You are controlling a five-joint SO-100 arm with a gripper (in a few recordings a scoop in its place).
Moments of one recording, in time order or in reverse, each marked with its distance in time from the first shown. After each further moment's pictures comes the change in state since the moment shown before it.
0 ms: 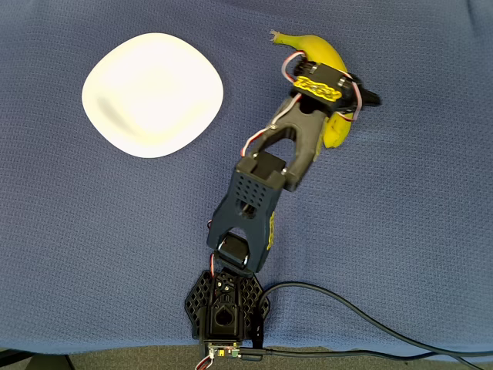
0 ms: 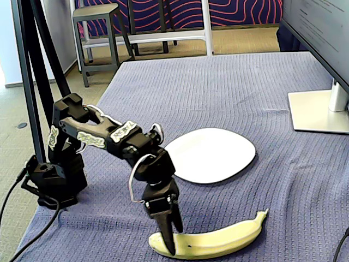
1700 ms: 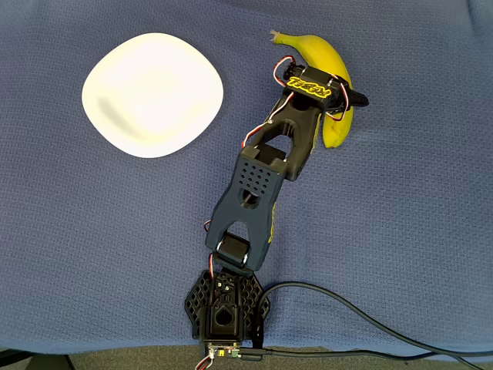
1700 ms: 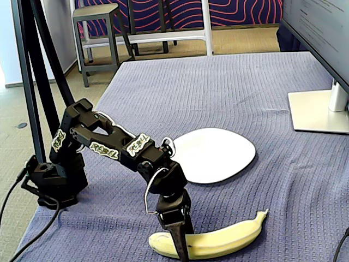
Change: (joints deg) arm -1.6 -10.2 -2.7 -7.5 1.9
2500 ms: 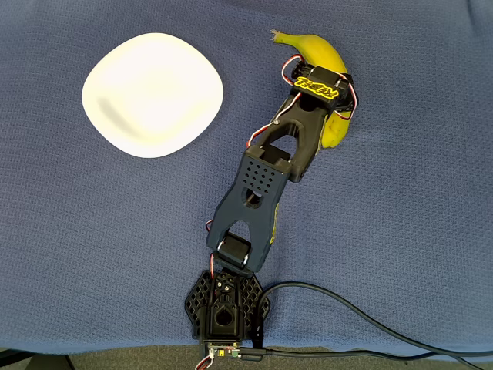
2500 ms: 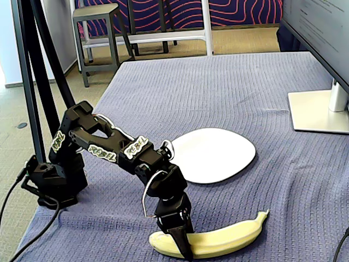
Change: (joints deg) arm 1.8 -1.7 -3.3 -0.2 -0.4
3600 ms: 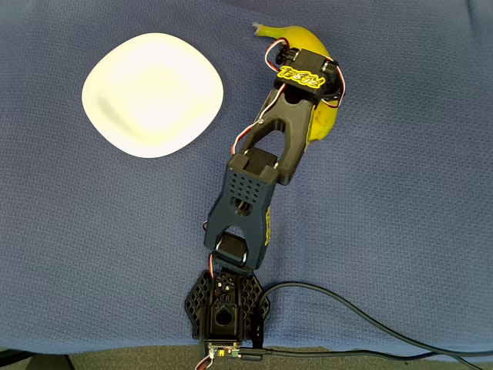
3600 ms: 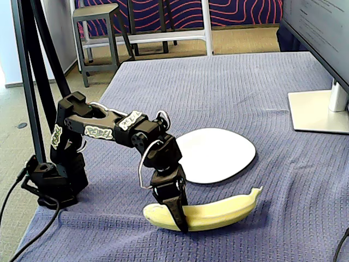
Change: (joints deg) arm -3.9 12.7 0.2 13.4 1.9
